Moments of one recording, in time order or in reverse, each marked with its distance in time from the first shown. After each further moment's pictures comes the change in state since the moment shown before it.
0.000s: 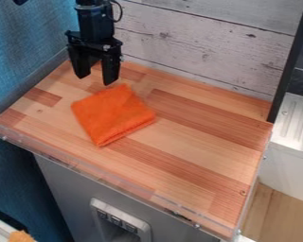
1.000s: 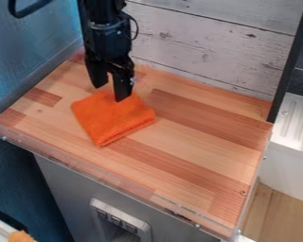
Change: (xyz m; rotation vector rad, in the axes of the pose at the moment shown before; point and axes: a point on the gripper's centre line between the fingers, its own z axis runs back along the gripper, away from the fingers) arm -0.005 -0.033 -0.006 0.086 -0.146 -0.259
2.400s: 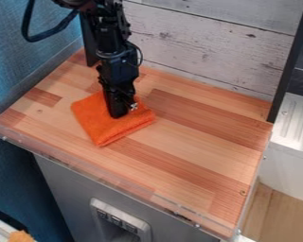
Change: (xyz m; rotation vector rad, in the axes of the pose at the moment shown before) arm -0.003 -0.010 -0.045 -0.078 0.039 -0.153
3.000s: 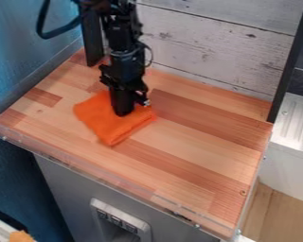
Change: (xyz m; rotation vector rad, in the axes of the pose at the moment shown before) arm 0.024 -0.015 -0.003 0.041 0.030 0.177
